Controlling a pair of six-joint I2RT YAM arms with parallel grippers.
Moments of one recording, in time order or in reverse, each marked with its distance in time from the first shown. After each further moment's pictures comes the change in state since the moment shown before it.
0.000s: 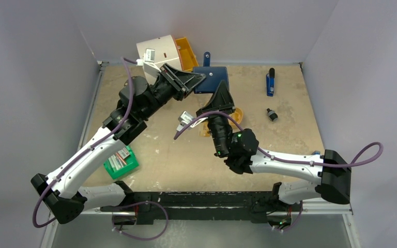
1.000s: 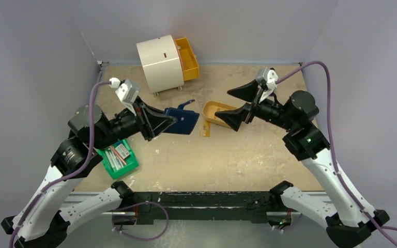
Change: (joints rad) left arm 0.002 -0.364 -0.006 -0.478 0.196 0.800; right arm -0.650 -0.405 0.250 -1.268 -1.241 2.032
